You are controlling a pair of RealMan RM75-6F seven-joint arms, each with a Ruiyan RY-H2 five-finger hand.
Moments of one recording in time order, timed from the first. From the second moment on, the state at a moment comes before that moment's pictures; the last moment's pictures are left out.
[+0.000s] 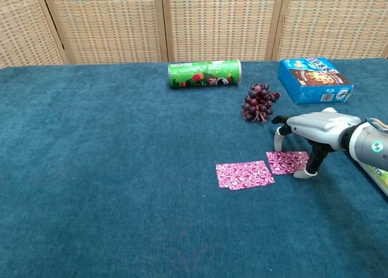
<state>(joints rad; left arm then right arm) -0.10 -1.07 -0.02 -1.67 1.45 1.42 0.14 0.76 -1.60 0.09 -1.41 -0.87 0.89 -0.50</state>
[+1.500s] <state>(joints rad) -0.11 -1.07 -0.02 -1.68 1.45 1.41 0.13 0.84 -1.57 0.14 -1.56 -0.81 0.93 -0.62</state>
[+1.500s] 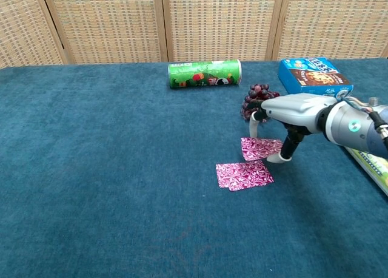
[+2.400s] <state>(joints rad) -0.11 -1.06 -0.01 -1.67 1.46 1.41 0.11 0.89 -1.68 0.12 -1.59 -0.68 1.06 -0.78</state>
